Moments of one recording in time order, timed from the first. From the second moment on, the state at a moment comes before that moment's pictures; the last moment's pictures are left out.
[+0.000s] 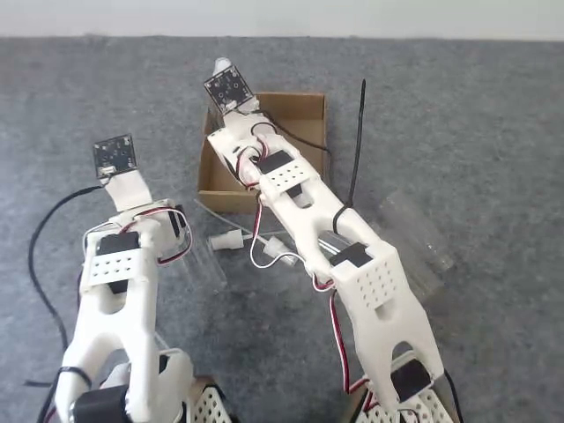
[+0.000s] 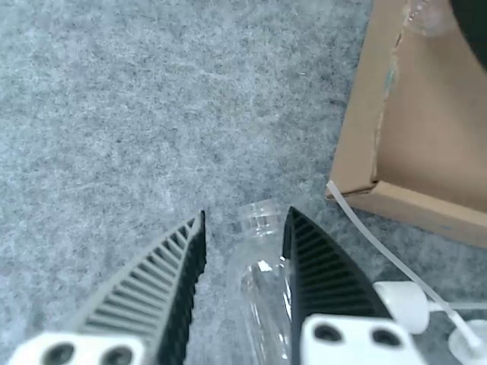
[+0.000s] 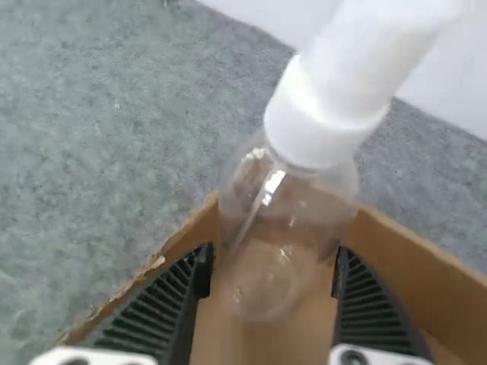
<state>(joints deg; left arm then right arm) -16.8 -27.7 62.0 36.8 11.1 -35.8 46.5 -23.1 15.7 5.3</state>
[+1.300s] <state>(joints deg) -22.2 -27.7 62.0 34.4 11.2 -35.8 7.8 -23.1 85.8 5.4</state>
